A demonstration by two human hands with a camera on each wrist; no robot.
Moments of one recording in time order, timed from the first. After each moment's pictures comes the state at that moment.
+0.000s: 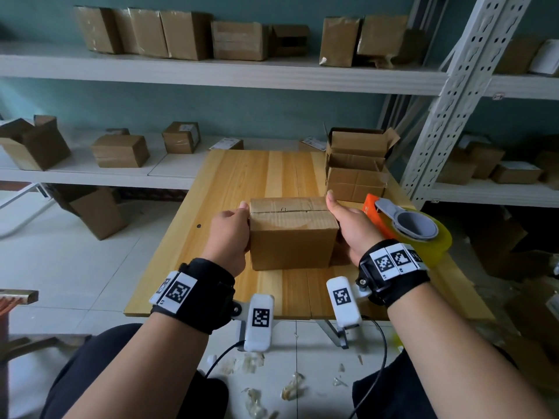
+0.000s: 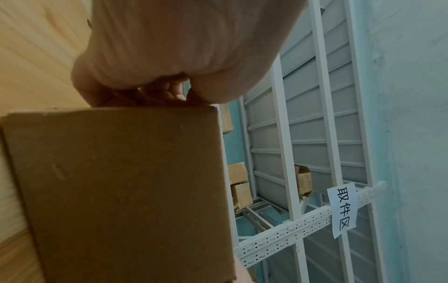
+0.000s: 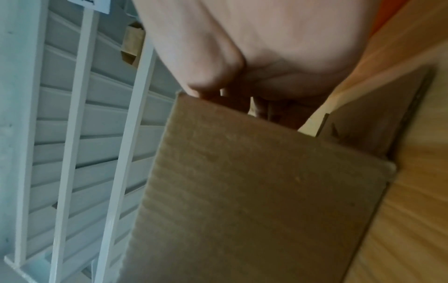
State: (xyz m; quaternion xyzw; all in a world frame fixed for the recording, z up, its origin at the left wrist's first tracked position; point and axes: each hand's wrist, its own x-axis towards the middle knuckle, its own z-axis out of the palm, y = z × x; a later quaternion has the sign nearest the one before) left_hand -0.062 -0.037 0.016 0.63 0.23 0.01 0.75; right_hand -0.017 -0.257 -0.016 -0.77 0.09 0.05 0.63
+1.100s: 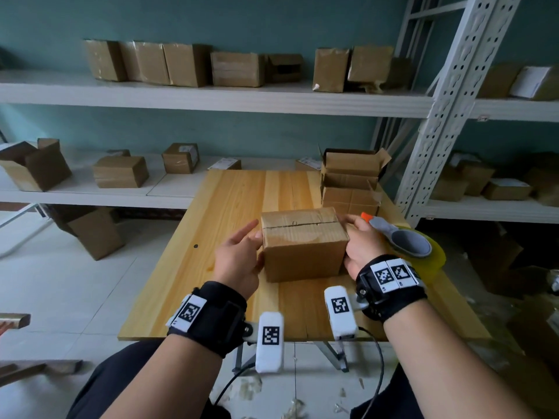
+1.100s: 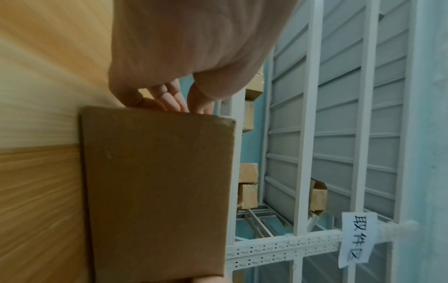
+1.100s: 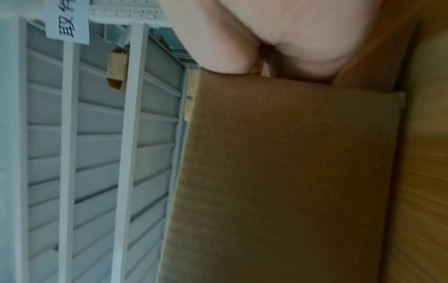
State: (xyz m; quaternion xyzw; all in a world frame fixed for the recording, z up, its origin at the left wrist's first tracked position) left_hand -0.071 -0.053 0.014 0.52 0.21 0.00 0.82; right_hand -0.023 -0.263 0.001 -0.64 0.15 -0.05 0.75
